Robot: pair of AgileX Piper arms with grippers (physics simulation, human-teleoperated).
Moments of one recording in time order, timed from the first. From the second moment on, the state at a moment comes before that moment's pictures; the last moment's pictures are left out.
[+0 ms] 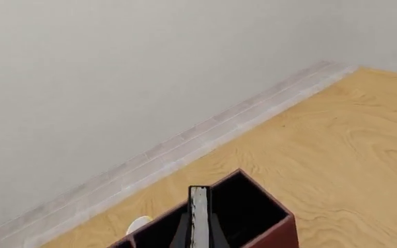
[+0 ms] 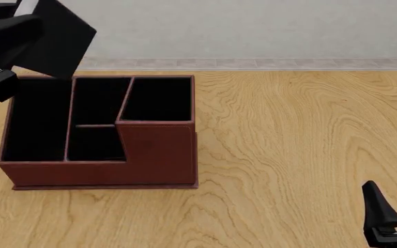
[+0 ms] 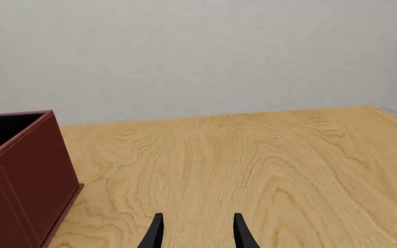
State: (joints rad) left arm -0.43 0.77 -1.07 0.39 0.31; right arm -0.03 0.04 0.00 -0.03 0.06
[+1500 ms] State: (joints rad) left arm 0.00 1.15 -1.31 0.65 0.25; right arm -0.03 0.04 0.00 -0.03 0.08
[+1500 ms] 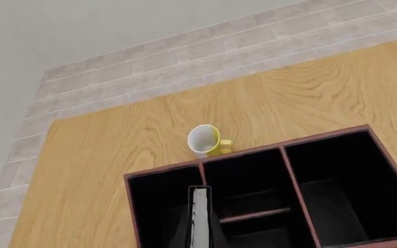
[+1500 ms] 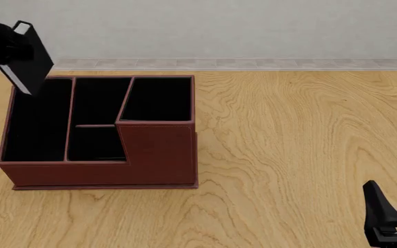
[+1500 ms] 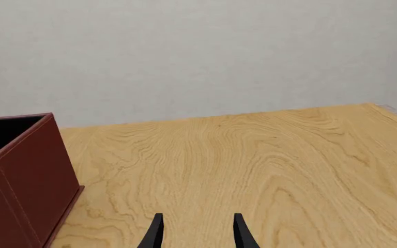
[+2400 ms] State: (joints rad) left arm 0.06 1.20 -1.22 0.67 0.25; right arm -0.03 0.04 0.00 -0.03 0.09
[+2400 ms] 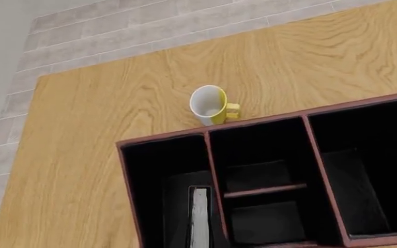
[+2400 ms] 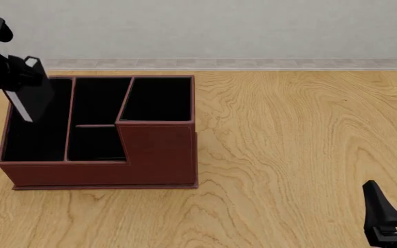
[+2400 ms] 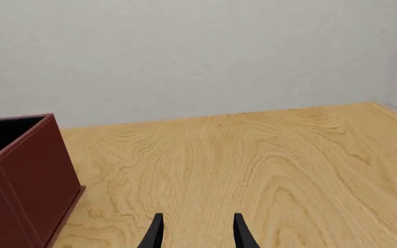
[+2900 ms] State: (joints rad) left arm 0.09 1.23 -1.16 0.61 0.24; right arm -0.04 0.03 0.00 -0.02 0.09
